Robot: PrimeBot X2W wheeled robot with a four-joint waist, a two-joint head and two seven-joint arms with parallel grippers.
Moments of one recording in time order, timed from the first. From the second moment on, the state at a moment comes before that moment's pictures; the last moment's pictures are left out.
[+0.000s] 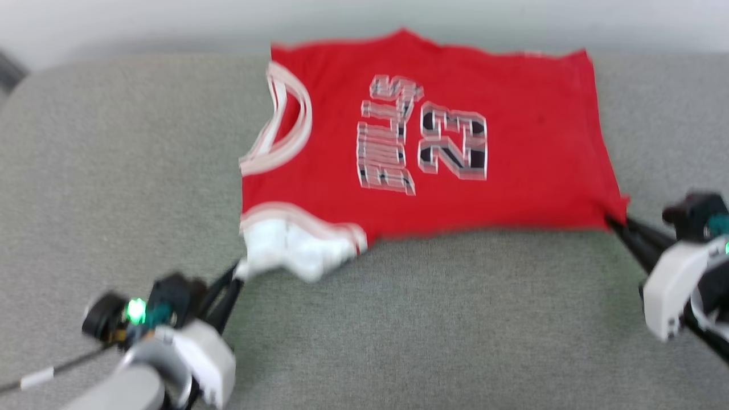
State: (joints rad) left arm -0.45 0.77 -0.92 0.11 -0.77 0.20 -0.17; right arm -0.51 -0.72 0.63 0.33 0.59 0.13 0.04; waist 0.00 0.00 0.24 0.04
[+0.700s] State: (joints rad) left arm -0.06 0.88 -1.06 -0.14 -0.91 0.31 -0.04; right arm 0.15 -0.70 0.31 0.10 0.56 0.13 0.19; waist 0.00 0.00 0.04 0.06
